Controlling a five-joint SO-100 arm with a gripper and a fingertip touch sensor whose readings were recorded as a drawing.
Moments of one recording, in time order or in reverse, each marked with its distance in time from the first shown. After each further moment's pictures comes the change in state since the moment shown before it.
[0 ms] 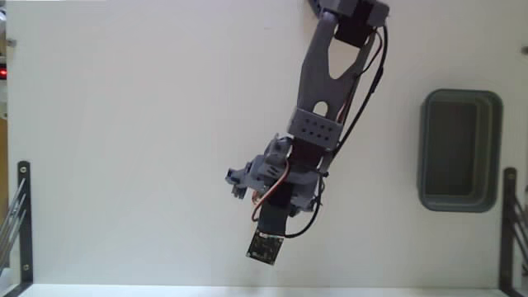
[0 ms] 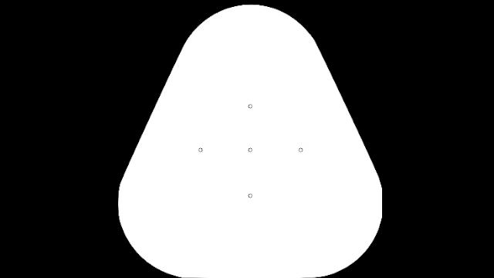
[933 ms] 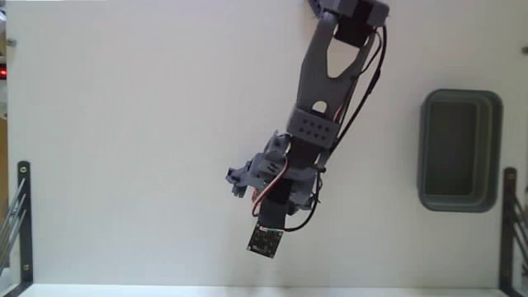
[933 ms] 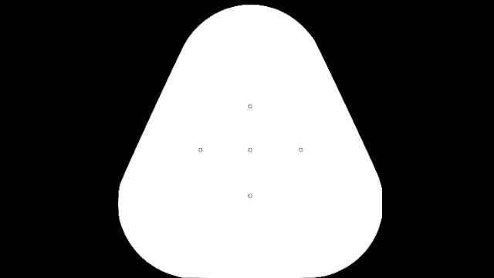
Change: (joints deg) arm 0.0 -1.0 8.6 -9.9 -0.1
